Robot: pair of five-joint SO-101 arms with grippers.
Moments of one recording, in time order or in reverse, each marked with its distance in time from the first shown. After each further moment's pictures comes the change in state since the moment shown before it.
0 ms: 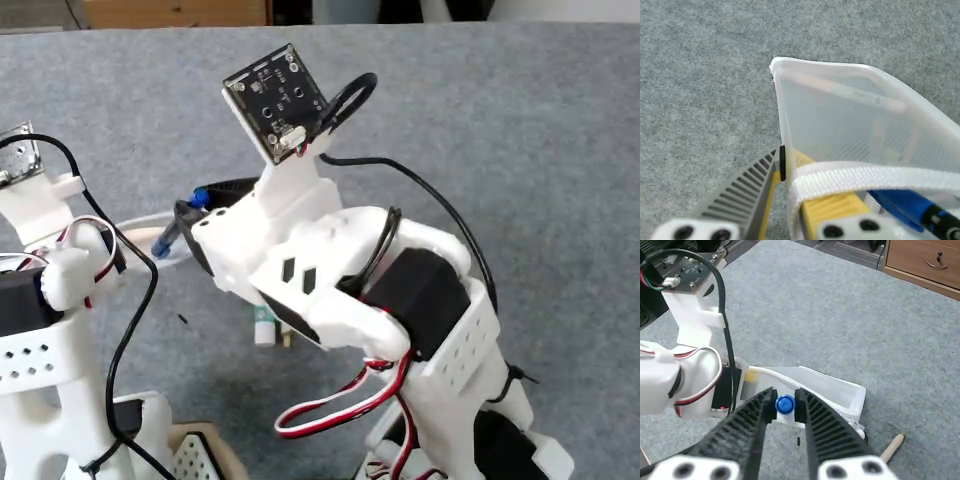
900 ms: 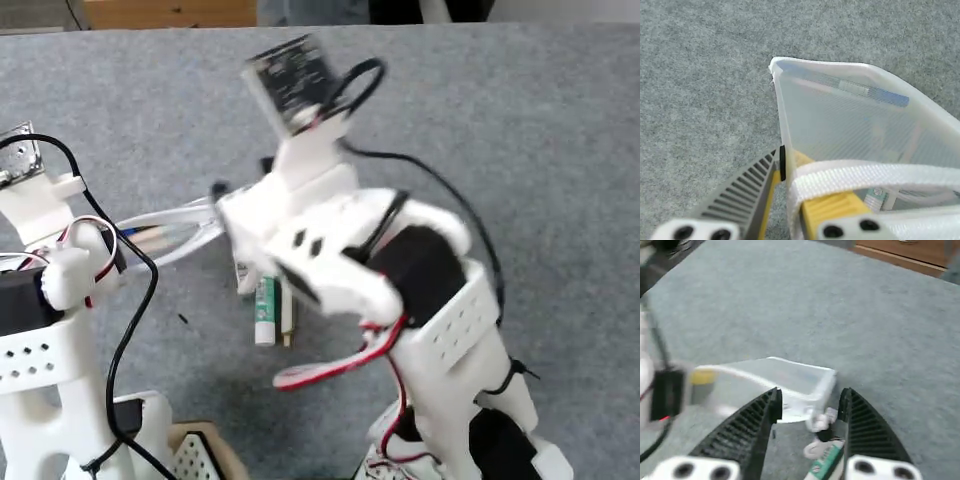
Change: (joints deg) left arm 0.0 0.0 0.0 0.0 0.0; right arm 10.6 0.0 4.4 0.1 0.1
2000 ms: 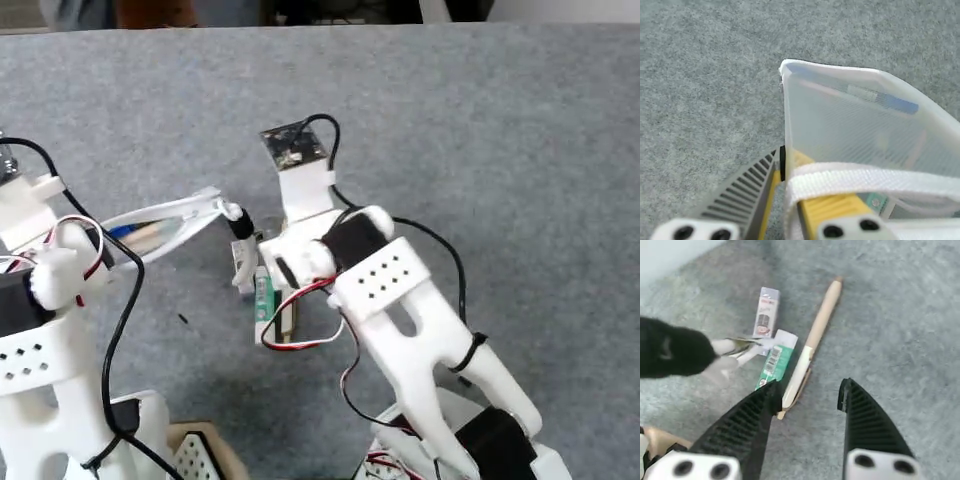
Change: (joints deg) left arm -4.3 0.0 0.0 -0.4 2.6; right arm 4.2 0.0 42.8 -11.8 0.0
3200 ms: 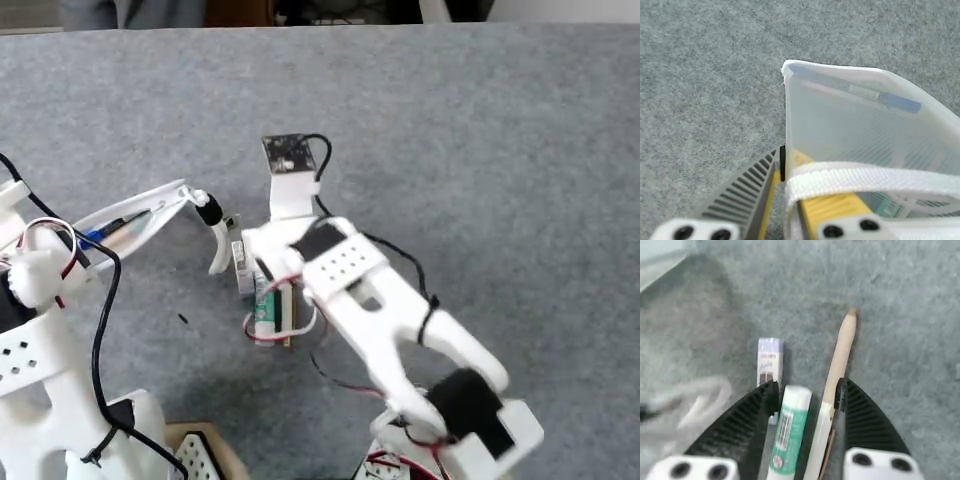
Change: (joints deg) left arm -7.1 2.2 -0.3 0.0 0.3; right arm -0.4 14.9 8.4 -29.1 -12.1
